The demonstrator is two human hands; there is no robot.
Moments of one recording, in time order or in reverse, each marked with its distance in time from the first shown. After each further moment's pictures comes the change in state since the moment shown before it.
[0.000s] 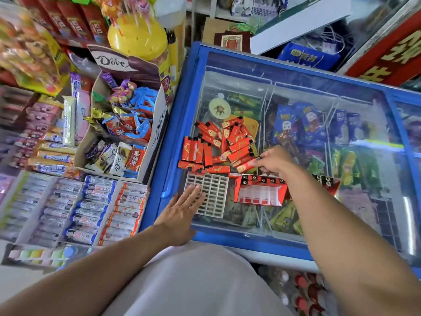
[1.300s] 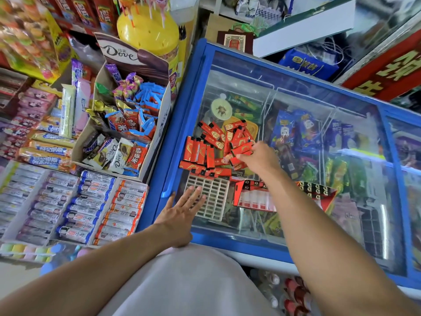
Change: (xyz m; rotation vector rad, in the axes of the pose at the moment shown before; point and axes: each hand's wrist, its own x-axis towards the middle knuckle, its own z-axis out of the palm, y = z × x) left_hand 0.005 -0.004 0.000 0.073 -0.113 -0.010; right_hand -0.021 -0.049 0.028 -0.227 0.178 -0.194
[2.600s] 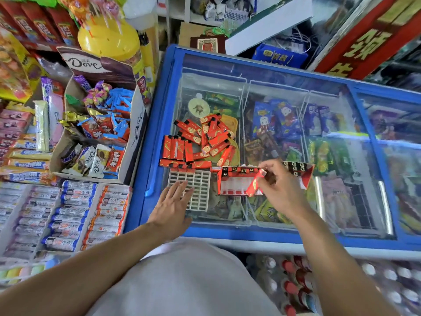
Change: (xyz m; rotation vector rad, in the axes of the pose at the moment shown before) left_hand -0.003 0.025 -0.008 -0.178 0.302 0.013; right_hand -0.117 0.118 -0.024 0.310 0.094 -0.195
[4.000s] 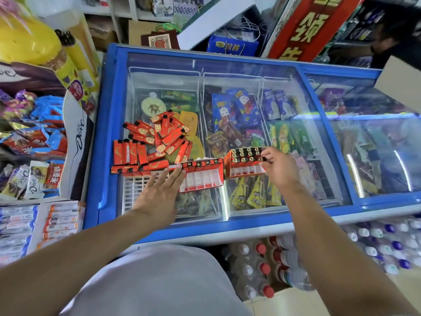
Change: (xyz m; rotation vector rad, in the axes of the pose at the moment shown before) left_hand 0.042 0.075 -0.039 0.271 -0.093 0.133; right_hand 0.030 0.129 -0.054 -0.269 0.282 0.157
